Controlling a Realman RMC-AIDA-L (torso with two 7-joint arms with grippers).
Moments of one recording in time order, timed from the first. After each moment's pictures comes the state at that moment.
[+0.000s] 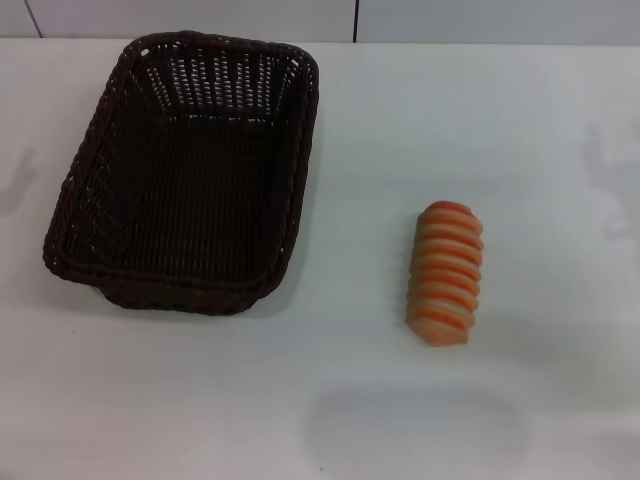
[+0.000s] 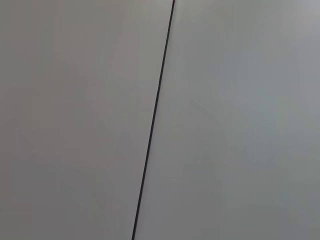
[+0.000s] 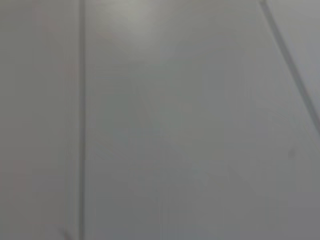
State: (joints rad) left arm -0.28 -2.06 -2.79 -0.42 1.08 -1.57 2.30; right arm 0.22 2.03 1.15 0.65 -2.66 -1.35 0.13
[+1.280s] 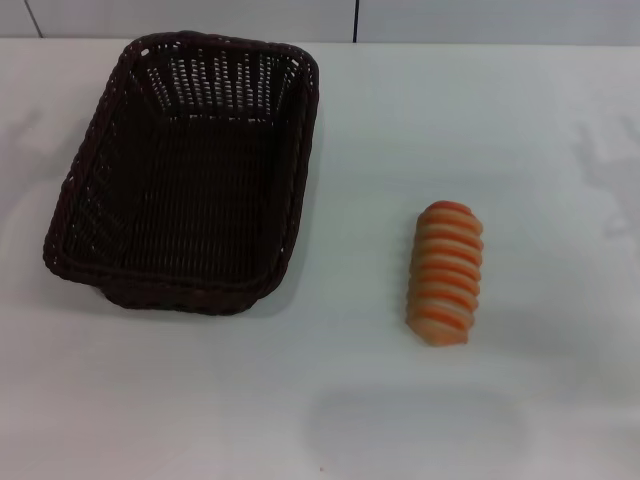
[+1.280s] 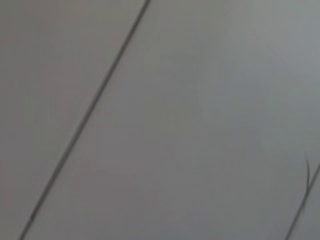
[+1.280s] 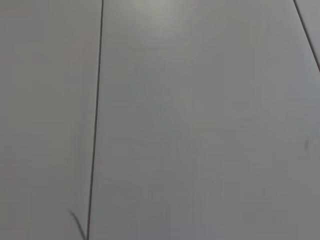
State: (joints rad) left arm -0.18 -2.06 -2.40 -1.00 1.29 -1.17 1.43; right arm 0.24 2.02 1.21 0.60 -2.73 -1.34 0.15
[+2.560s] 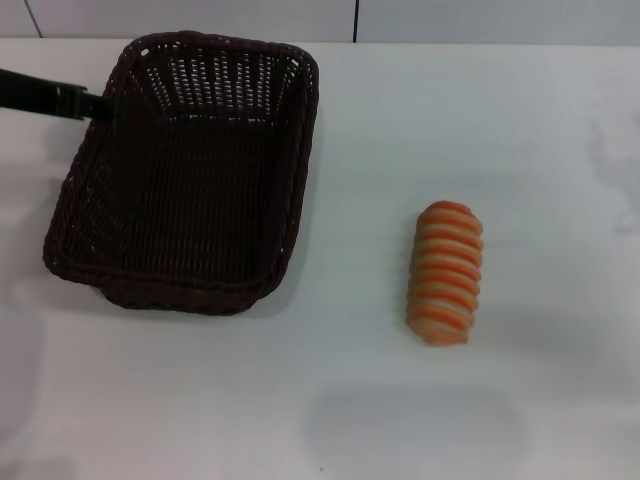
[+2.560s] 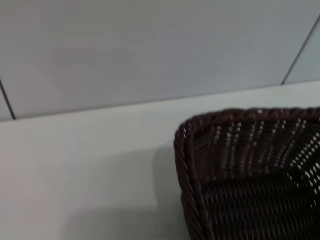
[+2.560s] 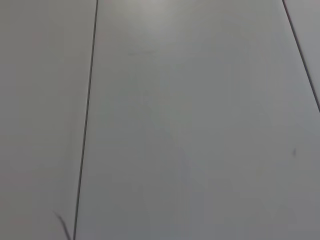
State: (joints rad) left arm -0.44 -2.06 -1.99 -1.55 2.66 -1.34 0.35; right arm 0.24 2.02 1.24 0.59 -2.74 -1.35 0.14
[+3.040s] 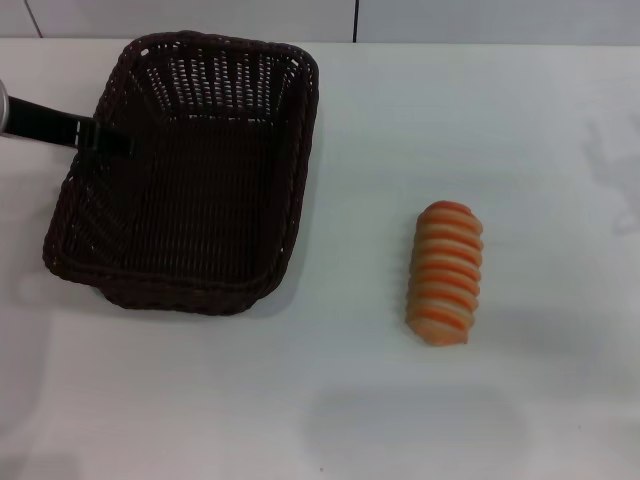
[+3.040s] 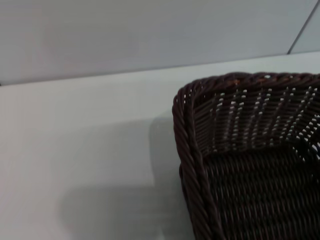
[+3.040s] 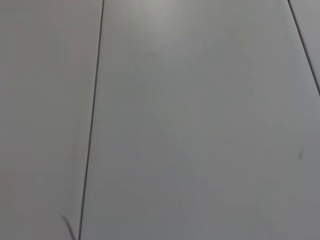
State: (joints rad) left arm -0.46 -2.06 -1.97 -1.44 2.67 -1.30 0.35; right arm 0.24 2.02 1.26 0.60 -2.77 -1.35 0.15
